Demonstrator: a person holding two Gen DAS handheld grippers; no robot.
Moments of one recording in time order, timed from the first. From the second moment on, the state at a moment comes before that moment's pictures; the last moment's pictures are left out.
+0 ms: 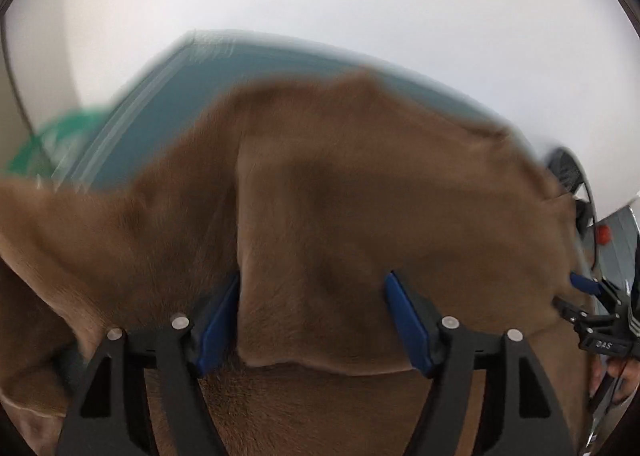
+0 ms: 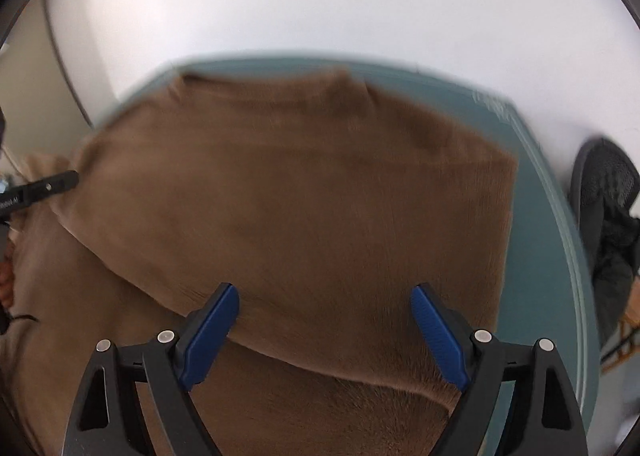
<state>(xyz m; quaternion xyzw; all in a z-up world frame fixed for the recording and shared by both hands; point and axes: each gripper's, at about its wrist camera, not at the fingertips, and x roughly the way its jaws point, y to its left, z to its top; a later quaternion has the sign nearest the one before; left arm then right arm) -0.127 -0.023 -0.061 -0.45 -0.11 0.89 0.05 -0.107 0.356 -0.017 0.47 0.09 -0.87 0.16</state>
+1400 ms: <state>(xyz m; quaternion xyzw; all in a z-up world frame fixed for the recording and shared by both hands) 0.138 -0.229 -0.049 -0.36 -0.43 0.82 -0.05 0.043 0.265 -0.031 0.44 0.16 -0.85 0.25</state>
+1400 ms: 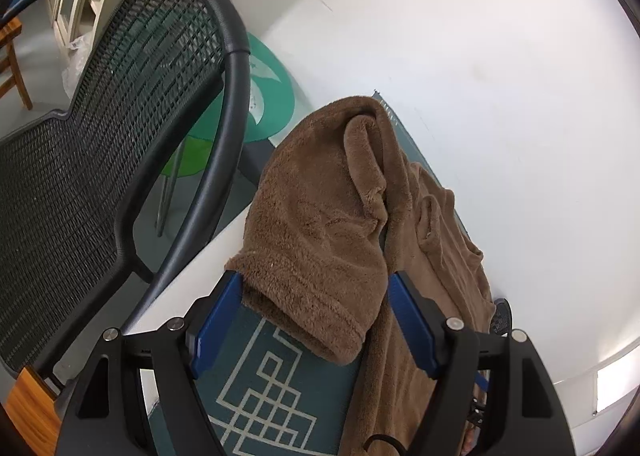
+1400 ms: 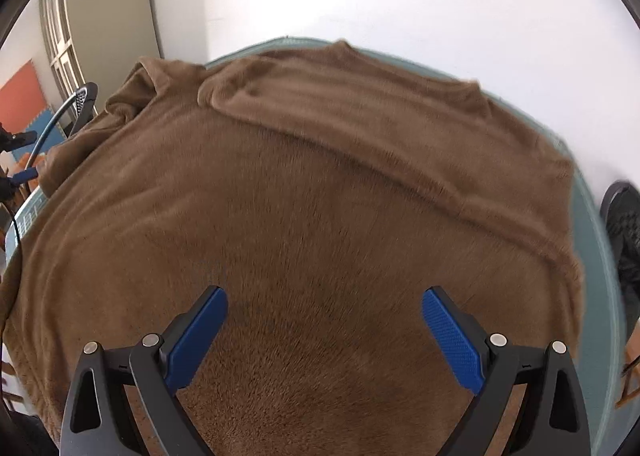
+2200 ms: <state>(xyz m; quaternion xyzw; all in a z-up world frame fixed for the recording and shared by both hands) 0.122 -0.241 -0.080 -0.31 -0.56 0.77 -0.01 0.040 0.277 -0.037 0.45 0.12 -0.85 0.25</state>
